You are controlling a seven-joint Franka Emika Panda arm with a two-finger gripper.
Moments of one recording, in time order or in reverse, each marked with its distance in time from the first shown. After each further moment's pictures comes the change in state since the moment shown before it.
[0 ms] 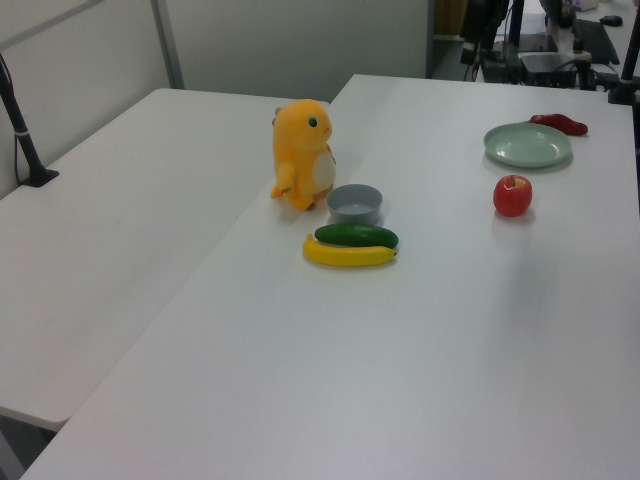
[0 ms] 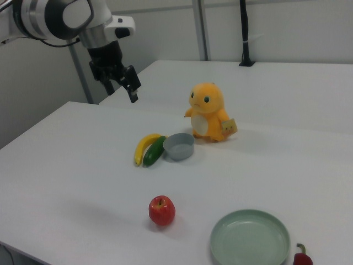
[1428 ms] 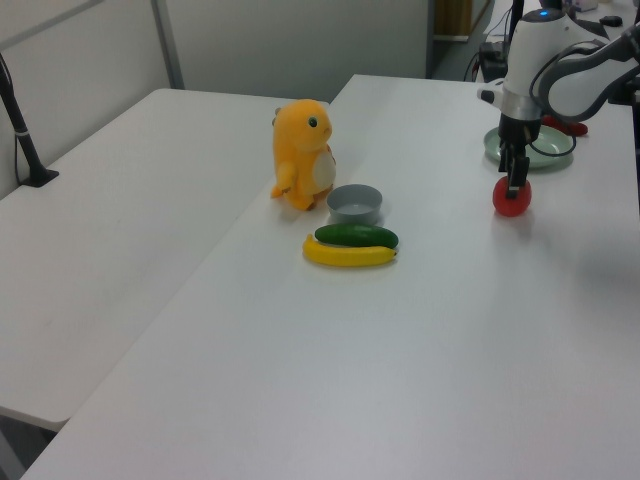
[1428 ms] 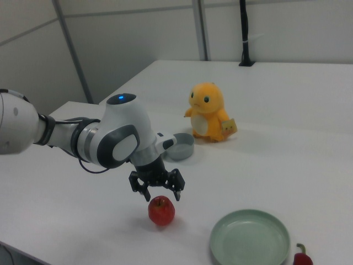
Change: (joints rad) arm -0.051 0.028 -0.122 -0.708 -0.119 0.680 -0.565
